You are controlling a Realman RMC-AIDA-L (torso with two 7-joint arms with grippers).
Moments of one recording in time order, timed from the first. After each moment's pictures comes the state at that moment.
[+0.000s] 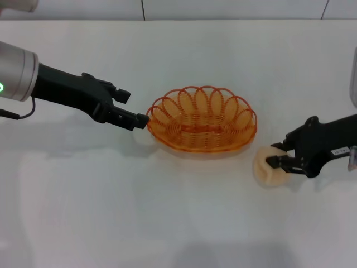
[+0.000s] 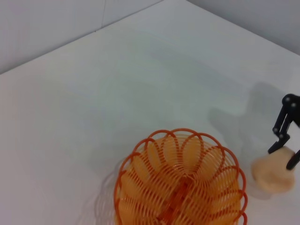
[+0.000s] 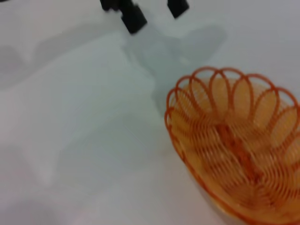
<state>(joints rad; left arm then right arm) -0.63 -2.03 0.95 1.09 2.24 1.66 -2.02 0.36 2.01 -1.41 -1.42 -2.16 -1.45 2.02</state>
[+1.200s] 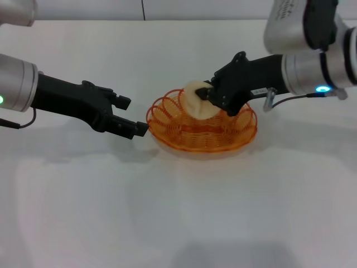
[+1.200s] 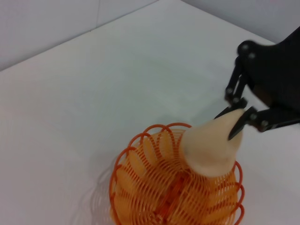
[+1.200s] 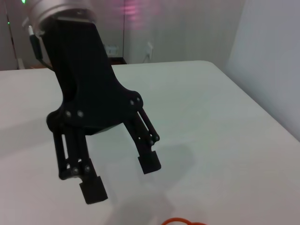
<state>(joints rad) -0.59 -2.05 0.94 1.09 2.23 1.66 -1.96 0.54 2.02 -1.62 -1.37 -2.07 -1.08 2.09</state>
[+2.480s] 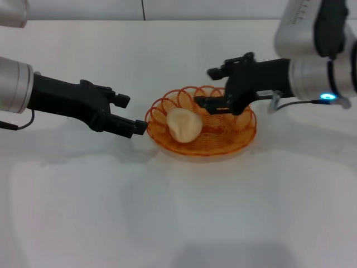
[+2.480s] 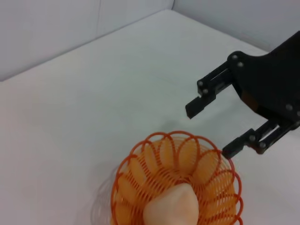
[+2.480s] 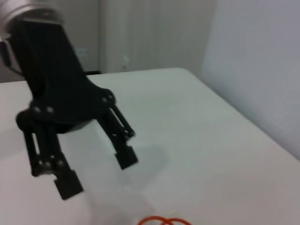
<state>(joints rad) -0.57 -2.04 0.94 1.09 2.18 1.65 -1.94 0.47 2.02 -1.65 -1.39 -2.04 -0.98 2.08</state>
